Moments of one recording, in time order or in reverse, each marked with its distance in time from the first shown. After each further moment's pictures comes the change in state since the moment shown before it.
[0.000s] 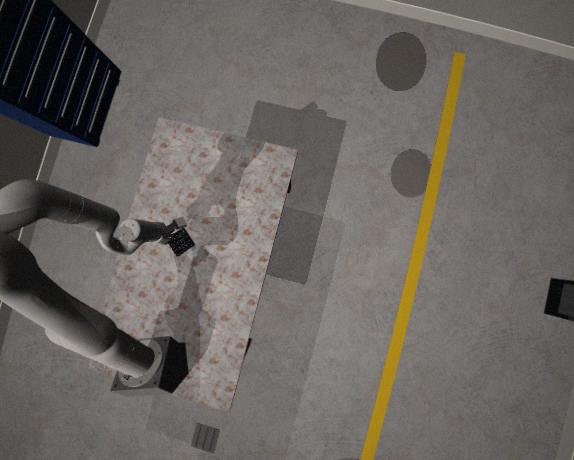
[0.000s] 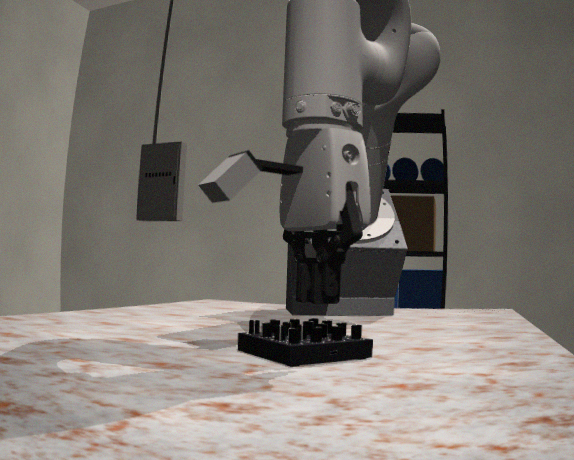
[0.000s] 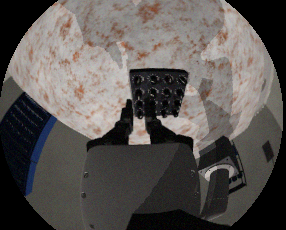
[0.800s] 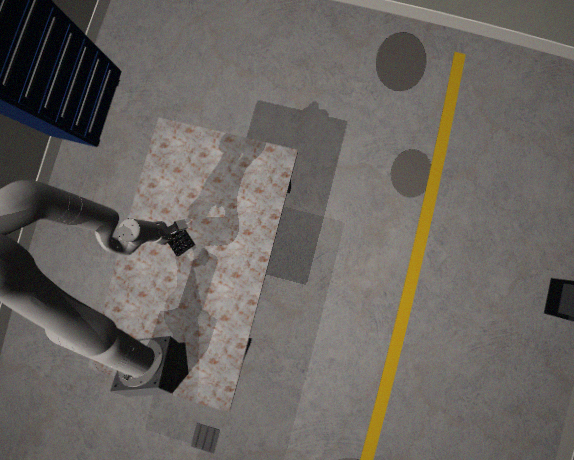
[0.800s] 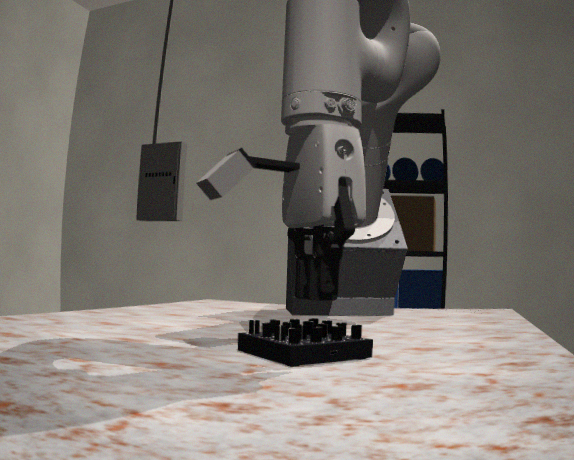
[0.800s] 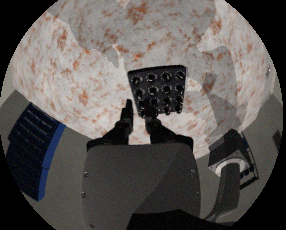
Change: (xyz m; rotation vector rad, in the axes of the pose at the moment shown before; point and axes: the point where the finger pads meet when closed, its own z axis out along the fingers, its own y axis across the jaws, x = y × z) arm 0.002 0.000 -0.003 0.004 0.006 0.128
